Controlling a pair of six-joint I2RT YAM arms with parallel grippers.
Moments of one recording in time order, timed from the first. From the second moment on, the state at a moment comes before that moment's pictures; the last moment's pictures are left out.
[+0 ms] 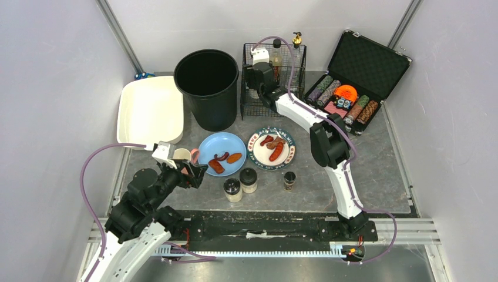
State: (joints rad) left arm -0.57 0.24 0.65 -0.68 -0.10 -0.34; right arm 0.58 2.29 1.97 0.04 0.39 0.08
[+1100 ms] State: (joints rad) left arm -0.57 0.24 0.65 -0.68 -0.10 -0.34; right arm 0.58 2.32 1.98 0.06 0.40 0.15
